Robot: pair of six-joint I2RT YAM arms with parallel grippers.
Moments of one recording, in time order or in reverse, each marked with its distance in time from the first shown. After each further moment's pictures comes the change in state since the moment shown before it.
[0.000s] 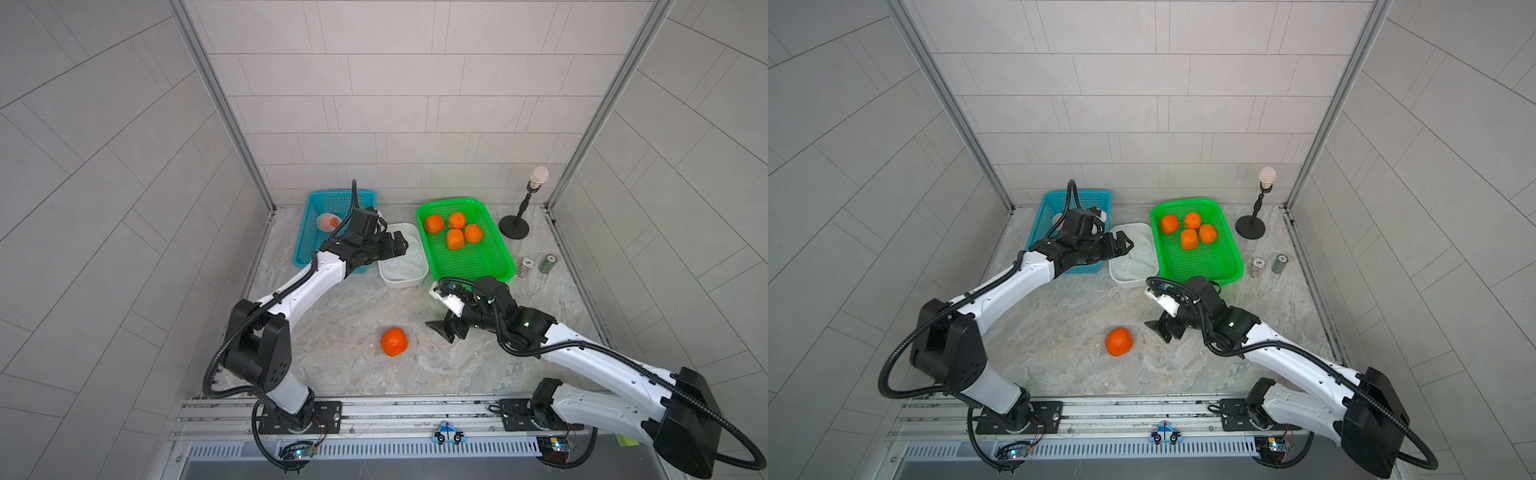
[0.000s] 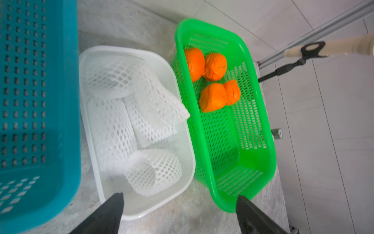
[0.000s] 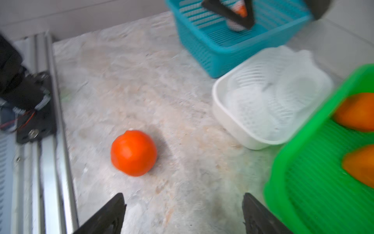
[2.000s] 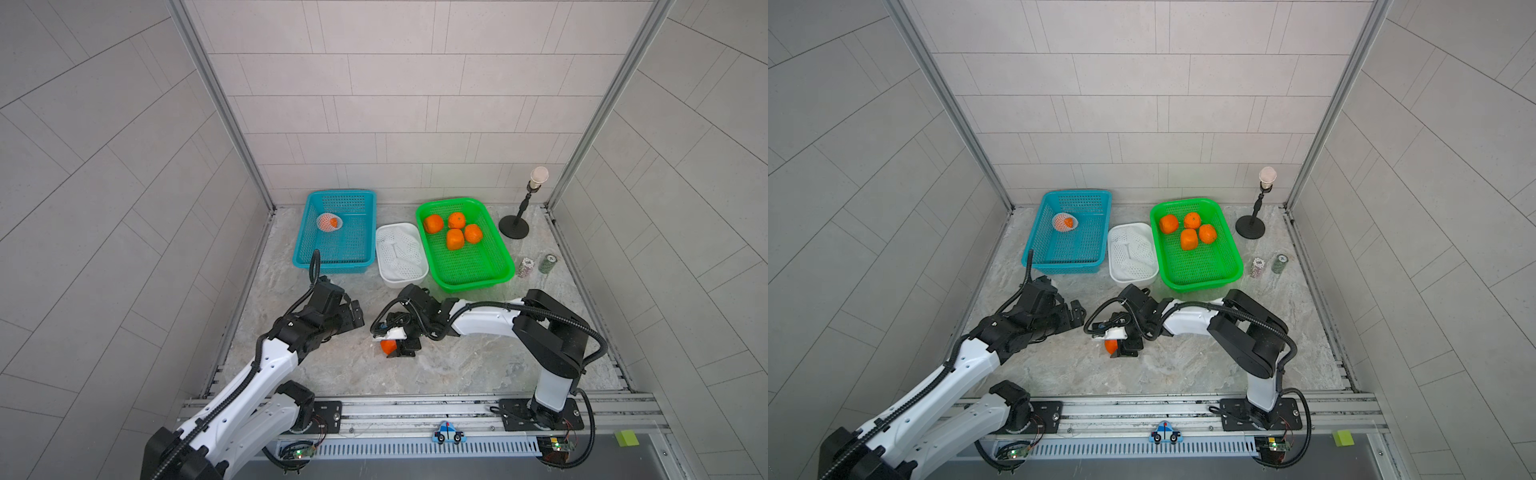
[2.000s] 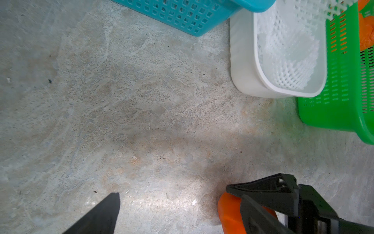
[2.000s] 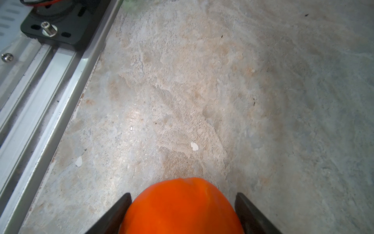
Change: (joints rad) left arm -0.011 -0.684 -0.617 -0.311 -0.288 -0.097; right arm 0.146 0.768 0.340 0.125 -0.213 -0.455
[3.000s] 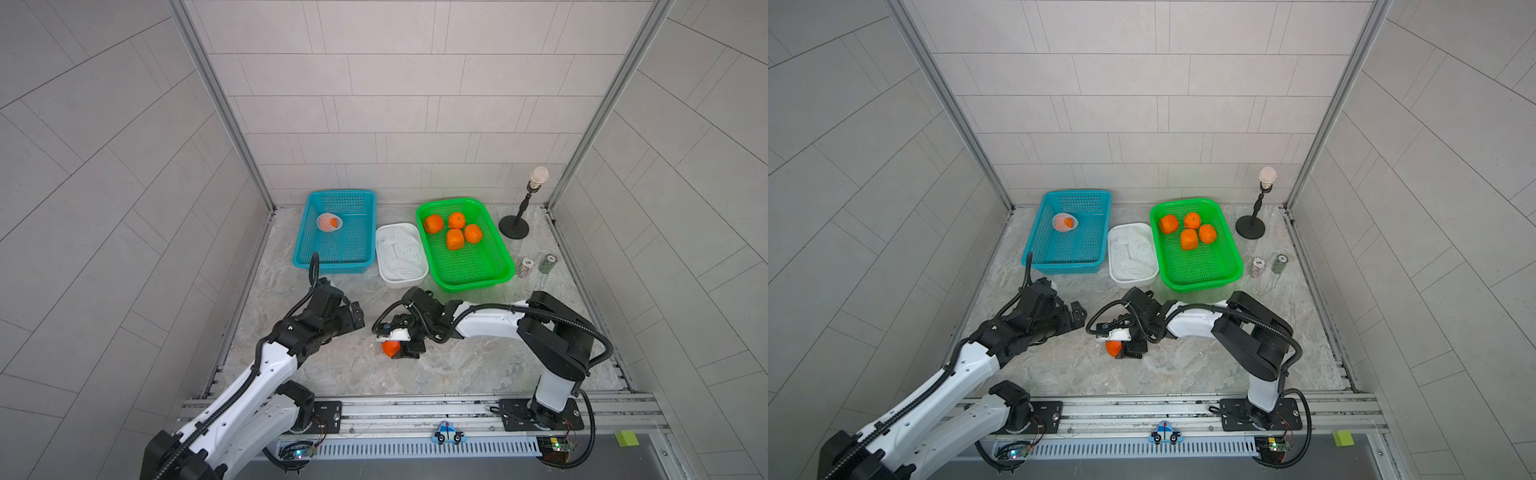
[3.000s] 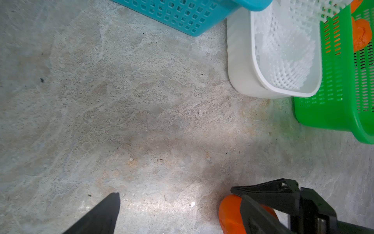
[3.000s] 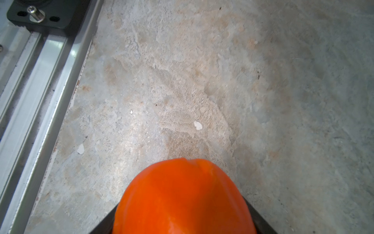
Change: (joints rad) left arm 0.000 -0.024 -0.038 0.041 0.008 -0.003; right arm 0.000 -0.034 -0.044 -0.019 0.046 0.064
